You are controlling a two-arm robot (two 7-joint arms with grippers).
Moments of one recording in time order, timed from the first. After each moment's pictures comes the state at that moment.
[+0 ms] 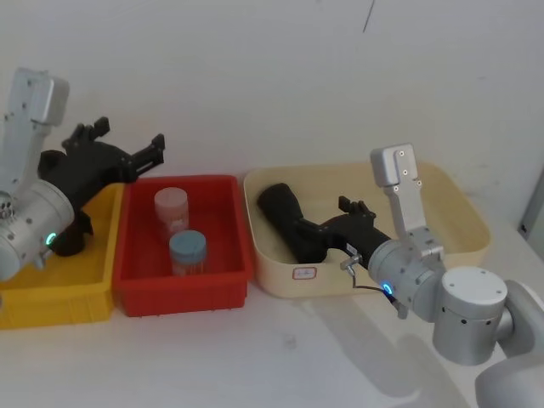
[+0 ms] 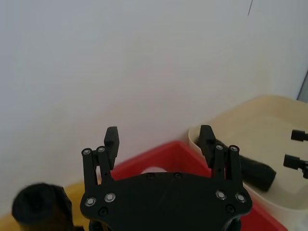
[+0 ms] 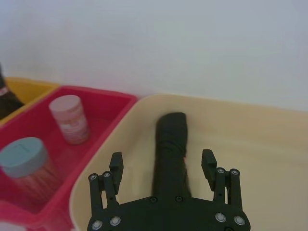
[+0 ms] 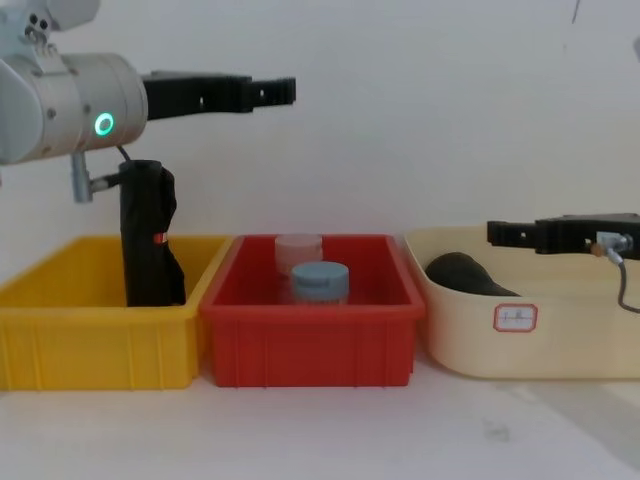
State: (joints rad) left arm -0.59 0.26 0.38 -1.39 -0.38 0.17 -0.27; right arm 0.39 0.19 -0.21 -1.39 0.21 0.30 0.22
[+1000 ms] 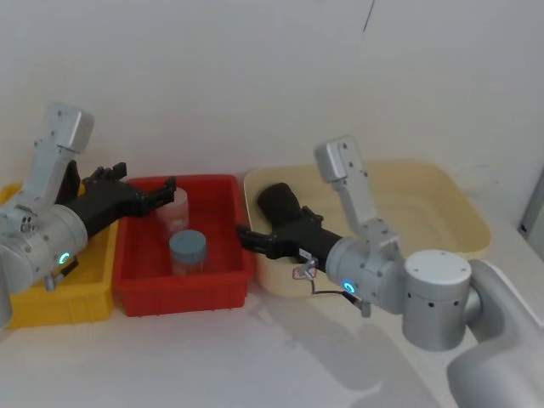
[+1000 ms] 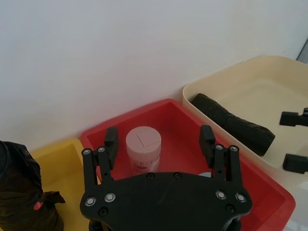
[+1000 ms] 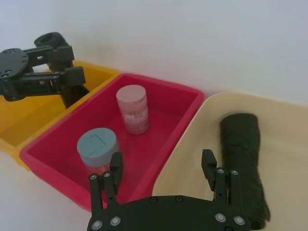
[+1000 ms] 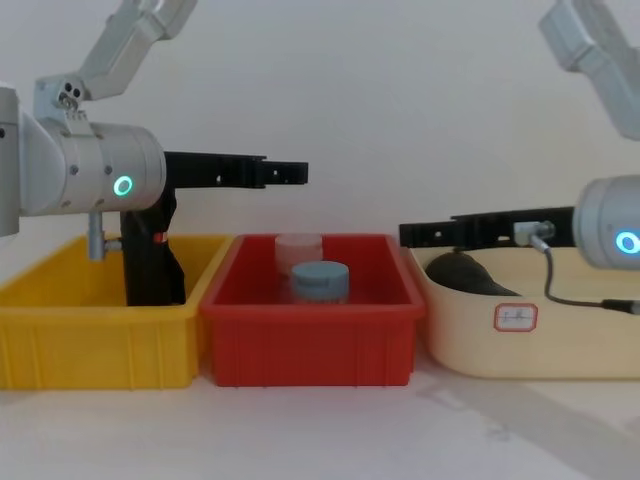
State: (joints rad) left arm -0.64 0.23 0.41 -1.24 -0.39 0.27 -0.33; right arm 0.44 0.19 -0.31 -1.42 0.25 0.42 0.31
